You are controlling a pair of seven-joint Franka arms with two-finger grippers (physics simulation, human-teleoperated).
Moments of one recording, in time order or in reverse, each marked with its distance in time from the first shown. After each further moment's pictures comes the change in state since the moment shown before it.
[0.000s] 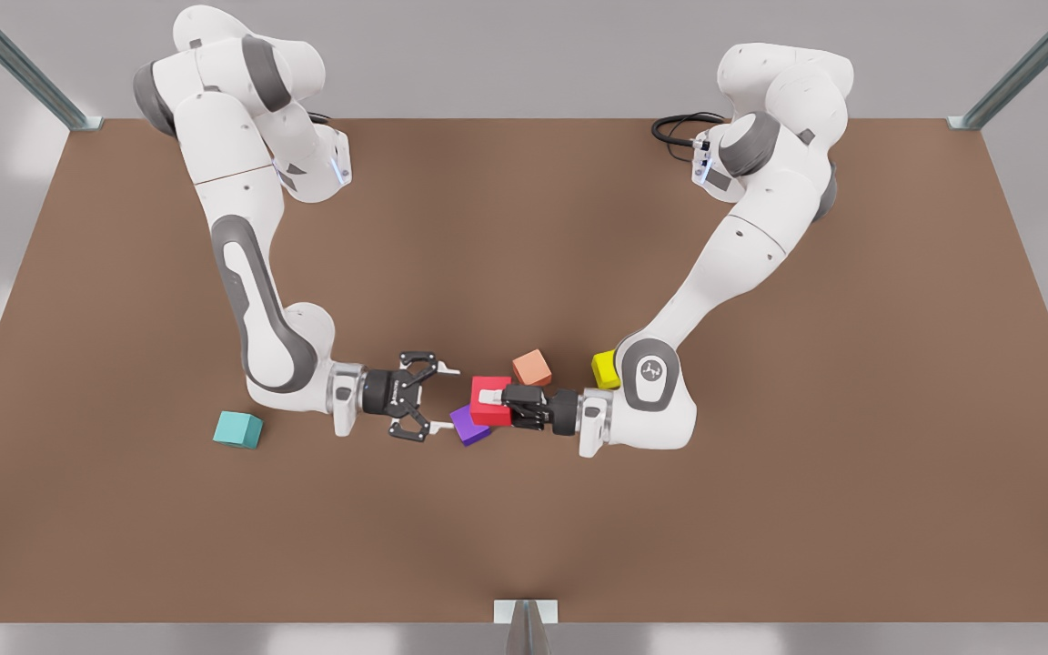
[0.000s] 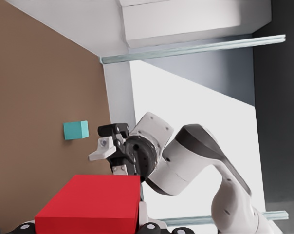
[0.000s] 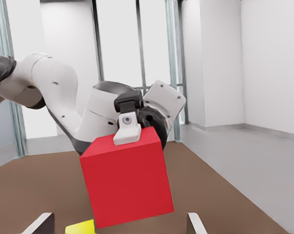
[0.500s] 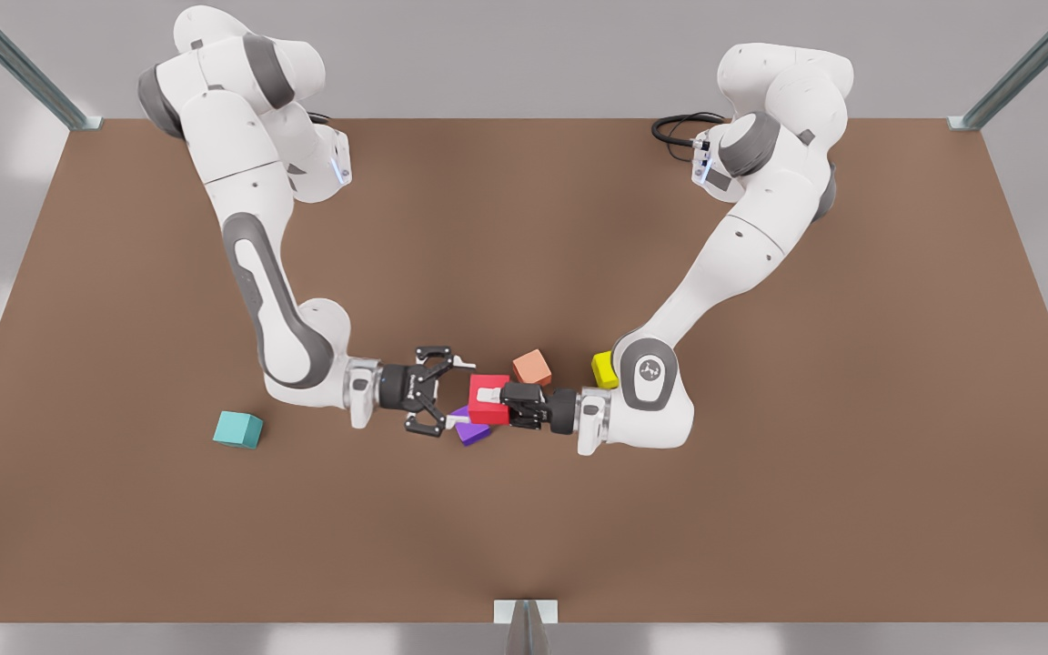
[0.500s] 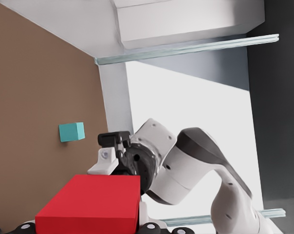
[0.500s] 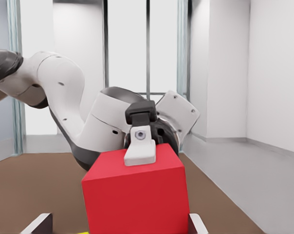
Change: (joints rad) left arm 0.001 0.003 -0.009 -0.004 -0.017 0.003 0.029; right arm 0.004 0.007 0.054 0.013 0.026 0.030 -0.088
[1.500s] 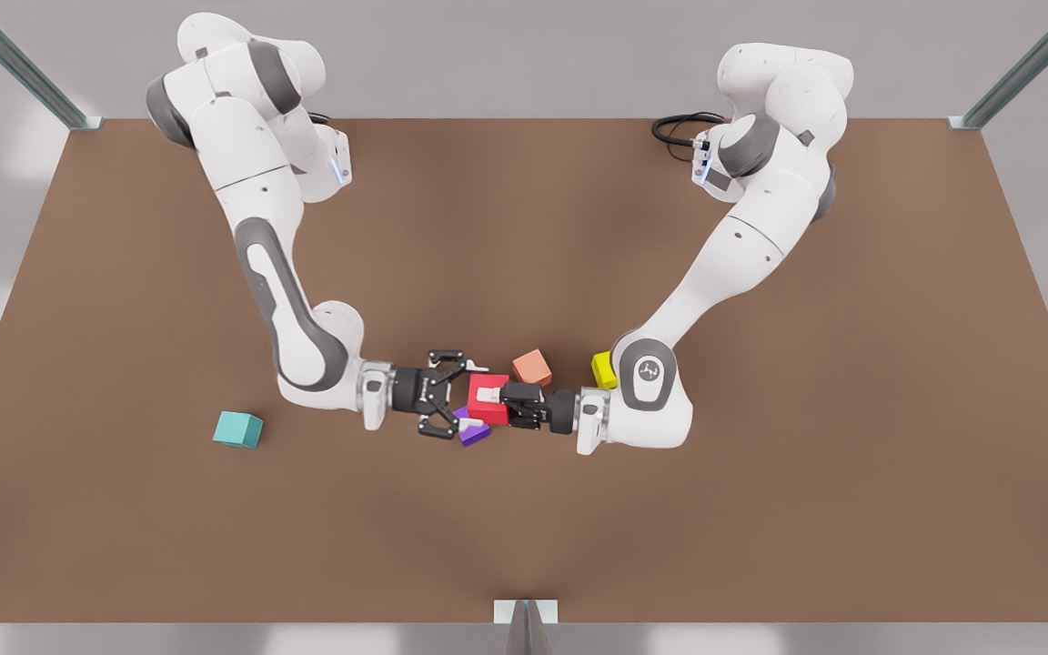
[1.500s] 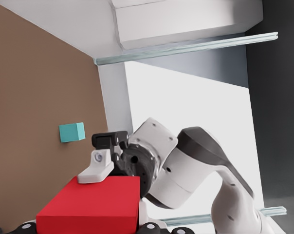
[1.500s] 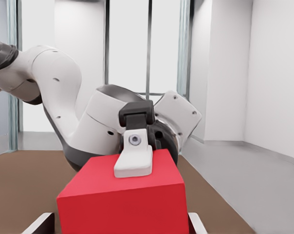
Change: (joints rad) left arm -0.001 0.004 -0.002 -0.001 -0.002 0.001 0.018; right arm 0.013 0.034 0.025 0.046 0.013 0.040 -0.028
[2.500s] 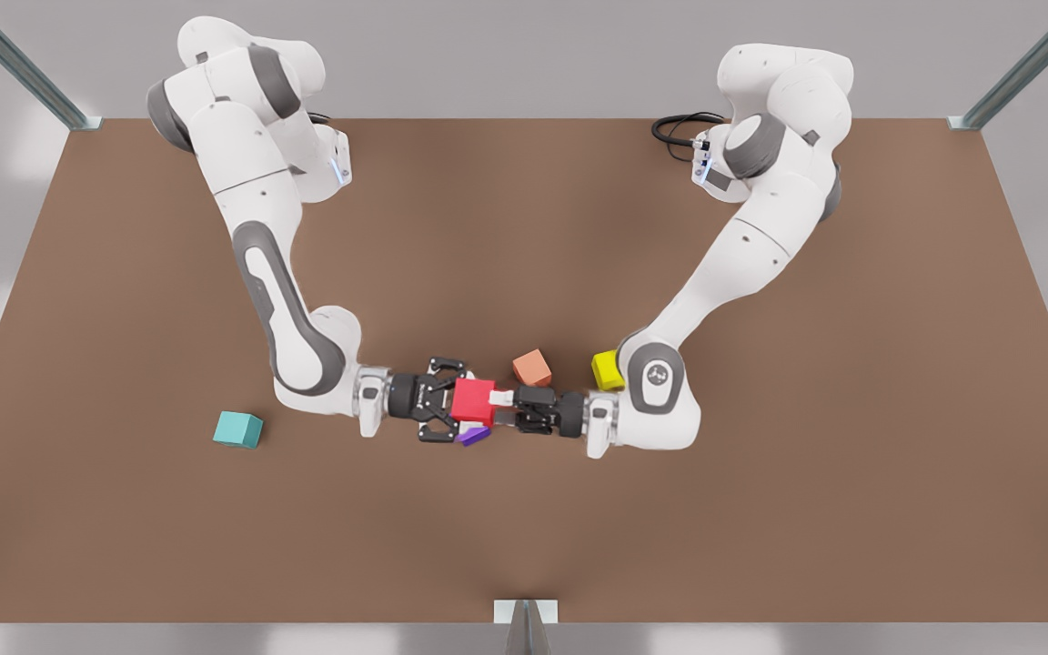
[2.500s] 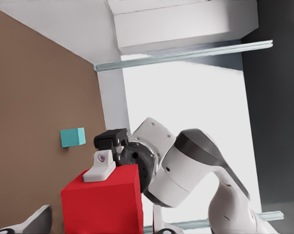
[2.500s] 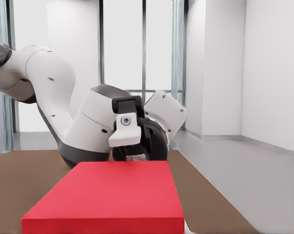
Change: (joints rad) left arm 0.049 -0.007 -0.006 -0.040 -0.029 -0.008 0.034; right arm -0.027 0.015 -0.001 0.026 -0.020 0.010 0.044
